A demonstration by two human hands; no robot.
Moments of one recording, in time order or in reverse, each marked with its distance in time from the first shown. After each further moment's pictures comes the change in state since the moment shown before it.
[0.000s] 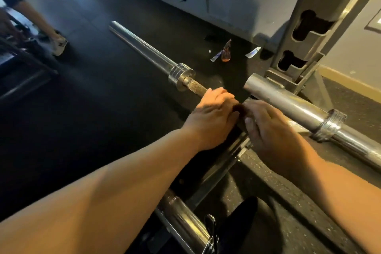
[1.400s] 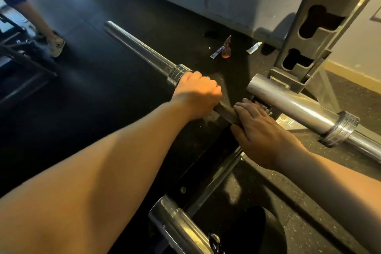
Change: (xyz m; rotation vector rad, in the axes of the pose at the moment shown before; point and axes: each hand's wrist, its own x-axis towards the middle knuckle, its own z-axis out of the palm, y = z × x) left_hand 0.047 -0.048 -0.038 0.615 0.222 0.072; right_hand 0.038 0.004 0.019 -0.117 -0.361 0.091
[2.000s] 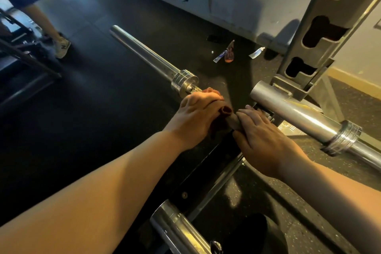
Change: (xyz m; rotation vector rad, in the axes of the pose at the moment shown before) left_hand -0.057 0.007 0.032 -0.514 0.145 0.006; right_hand 0.001 -0.001 0.001 0.009 0.013 0.001
